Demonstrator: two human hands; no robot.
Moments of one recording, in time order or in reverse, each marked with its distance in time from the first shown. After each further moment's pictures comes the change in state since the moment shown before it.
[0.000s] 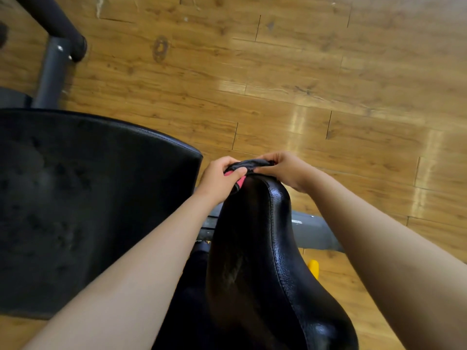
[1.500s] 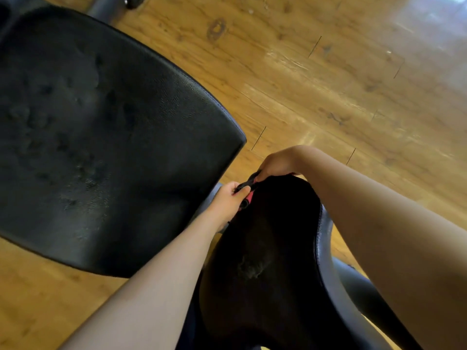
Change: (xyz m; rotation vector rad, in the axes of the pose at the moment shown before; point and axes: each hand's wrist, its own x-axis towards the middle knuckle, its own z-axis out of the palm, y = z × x) left_hand -0.029 -0.093 0.020 -0.522 0.024 -0.336; right_hand 0.072 -0.058 0.072 -1.109 -0.478 0.388
